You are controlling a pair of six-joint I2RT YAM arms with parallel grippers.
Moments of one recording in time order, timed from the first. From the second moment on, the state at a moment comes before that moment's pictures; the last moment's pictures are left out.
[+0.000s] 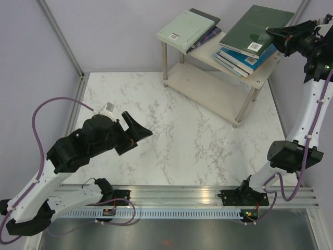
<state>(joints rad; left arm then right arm) -0.84 0.83 1.27 -1.02 -0.11 -1.20 -0.41 1.70 2.19 -0.56 -0.85 1.27</state>
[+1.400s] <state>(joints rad) -0.84 0.74 1.24 -1.08 -0.11 -1.20 -0.48 1.52 1.88 -0.59 -0.76 1.01</state>
